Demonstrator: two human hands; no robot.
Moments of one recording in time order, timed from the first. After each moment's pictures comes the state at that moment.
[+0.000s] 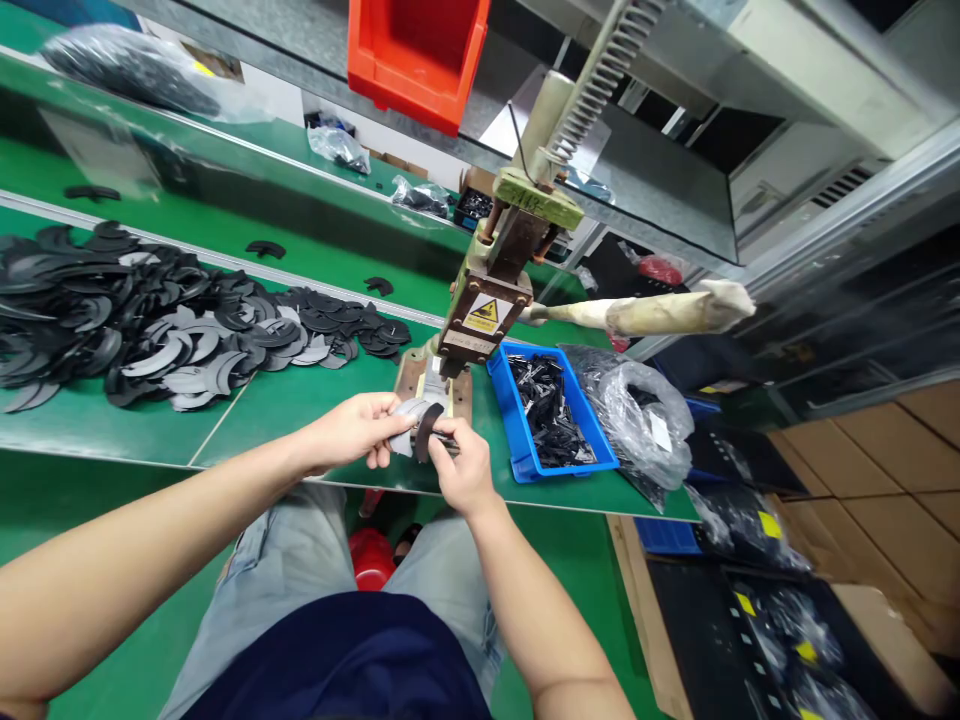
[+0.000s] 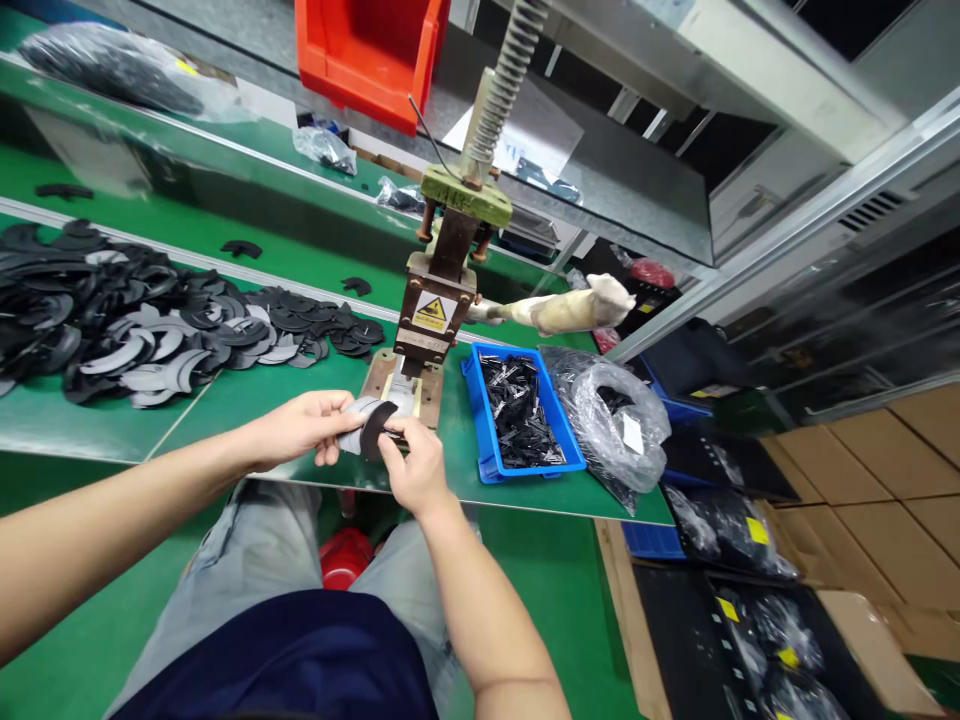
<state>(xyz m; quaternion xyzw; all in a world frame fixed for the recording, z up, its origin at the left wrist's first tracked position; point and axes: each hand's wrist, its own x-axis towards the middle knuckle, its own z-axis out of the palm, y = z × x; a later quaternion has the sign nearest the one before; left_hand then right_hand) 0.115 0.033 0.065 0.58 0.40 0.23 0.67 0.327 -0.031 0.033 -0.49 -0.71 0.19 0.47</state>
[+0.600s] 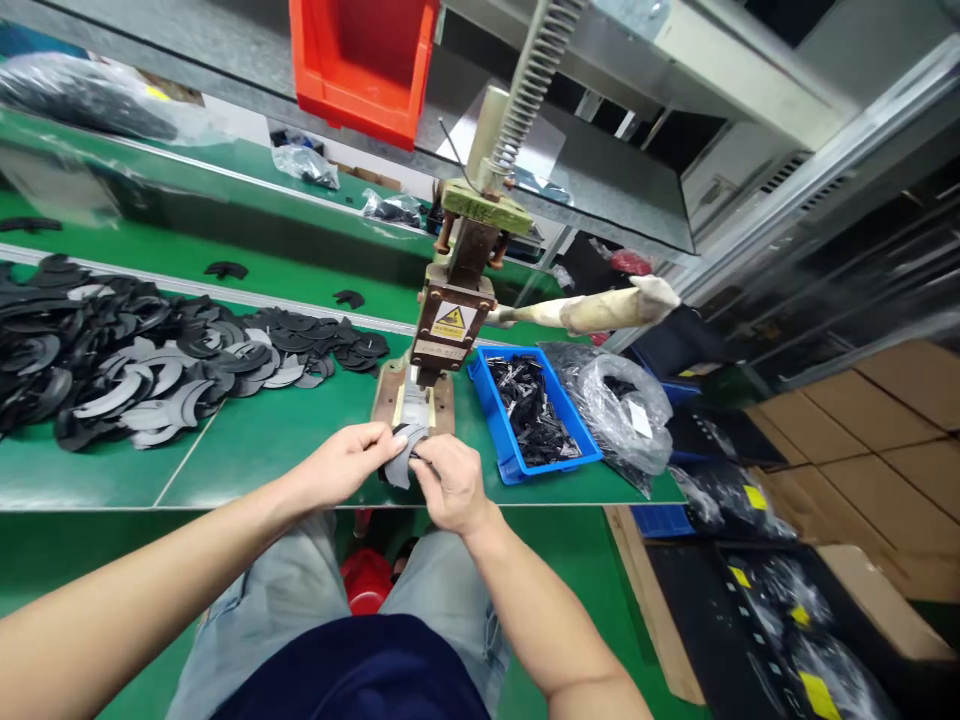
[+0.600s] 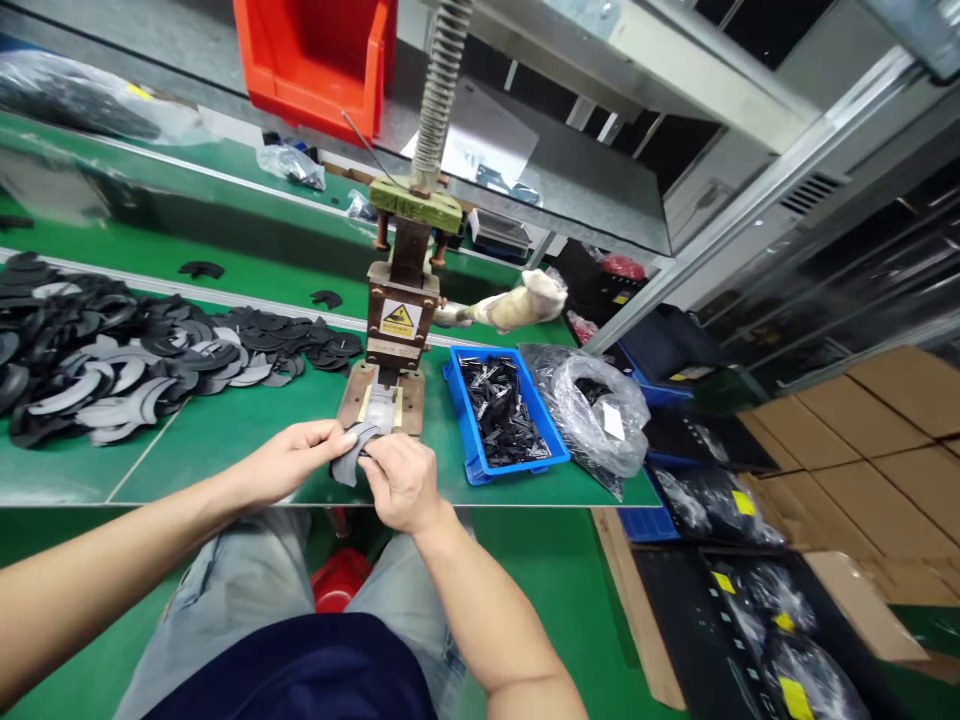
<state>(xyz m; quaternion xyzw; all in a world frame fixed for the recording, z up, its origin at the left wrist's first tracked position) 0.134 0.017 0.063 0.69 0.38 0.30 0.54 0.340 -0.042 0.043 -0.44 -0.79 0.06 0.43</state>
